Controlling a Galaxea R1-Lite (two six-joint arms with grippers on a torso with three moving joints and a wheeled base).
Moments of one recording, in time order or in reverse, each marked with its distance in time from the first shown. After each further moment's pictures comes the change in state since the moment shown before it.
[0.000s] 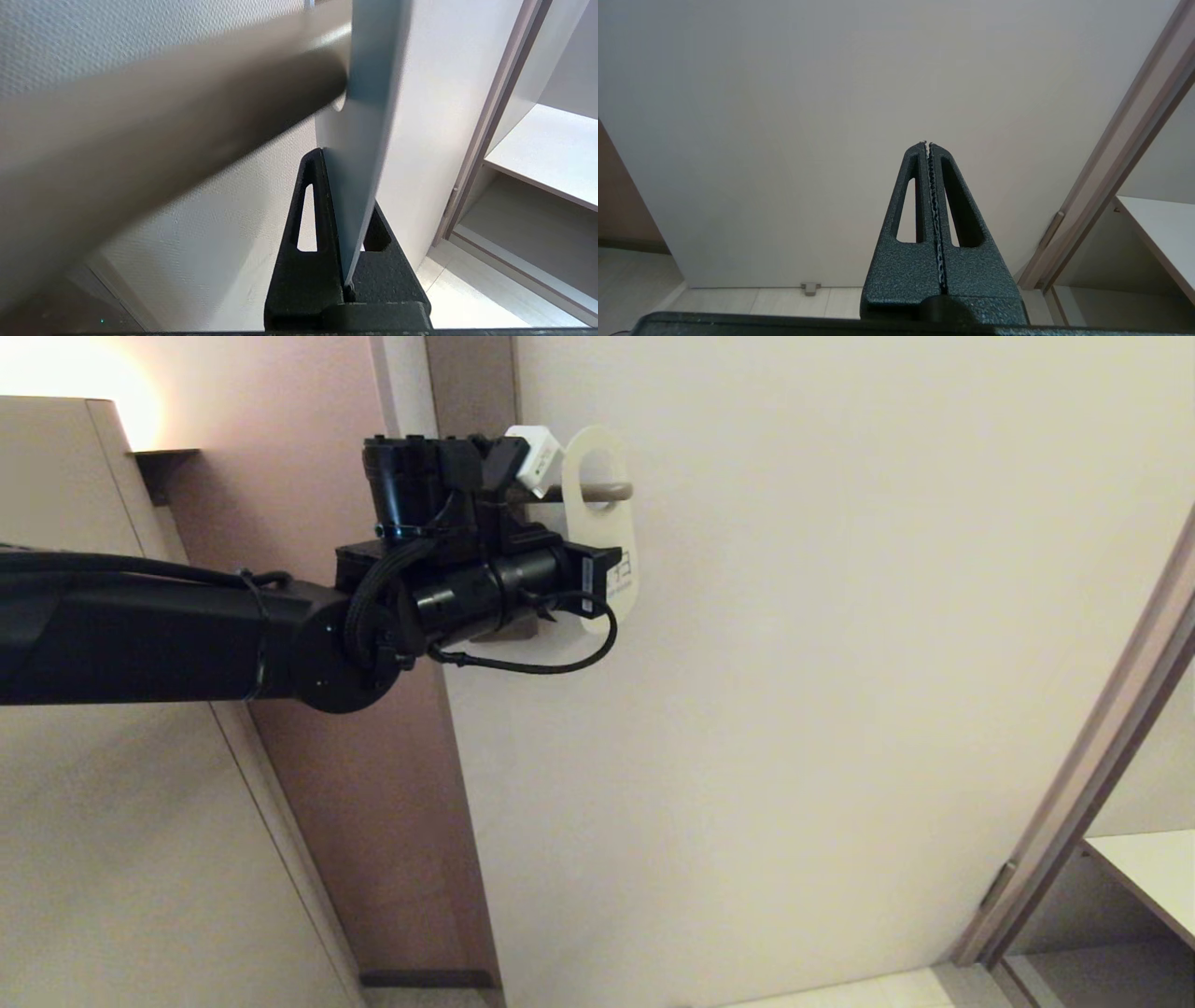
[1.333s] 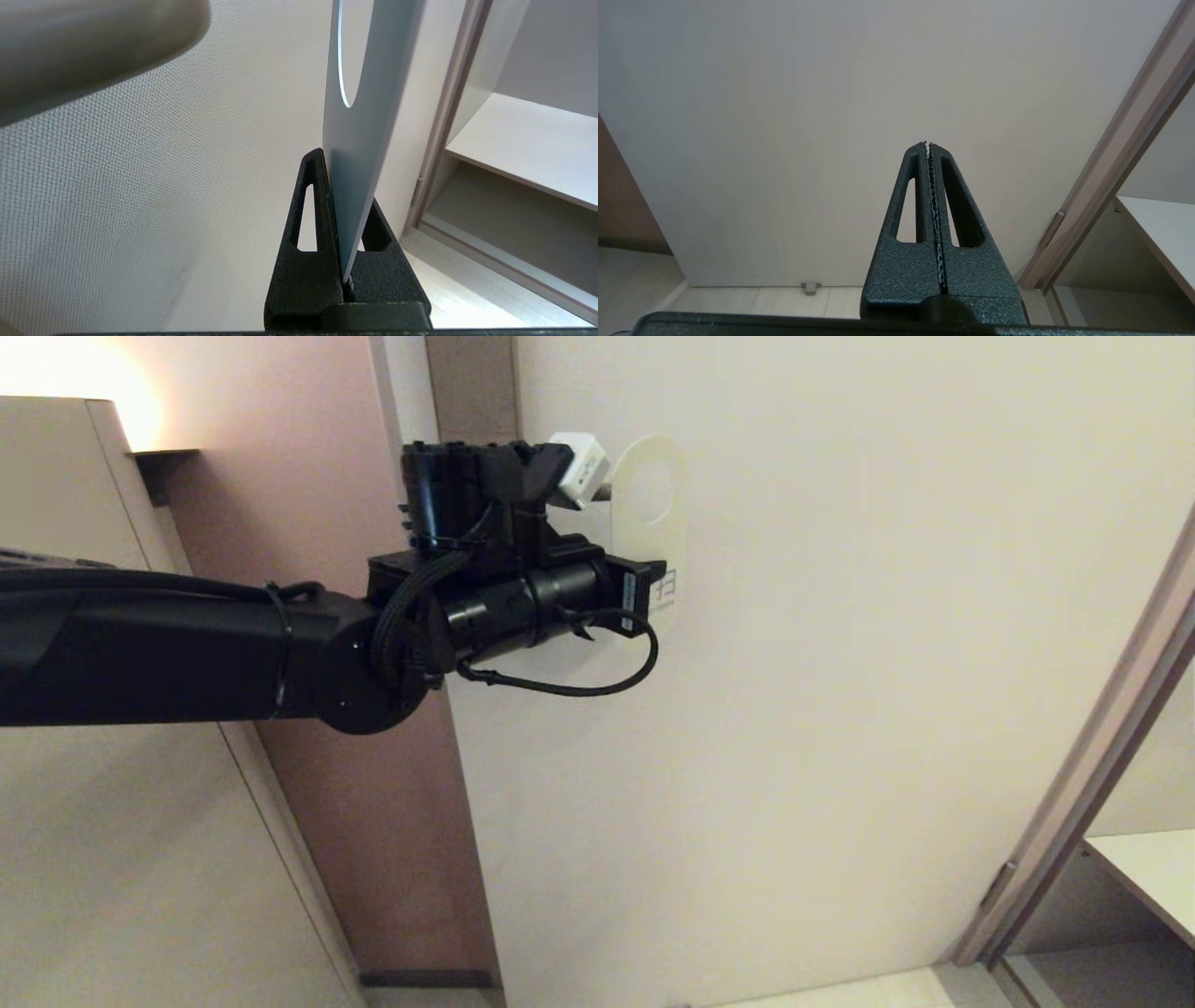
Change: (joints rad) left arm -0.078 -0.008 0.016 -0.001 -0.010 -0.006; right arm 0.000 0.000 0.000 0.000 0.000 0.000
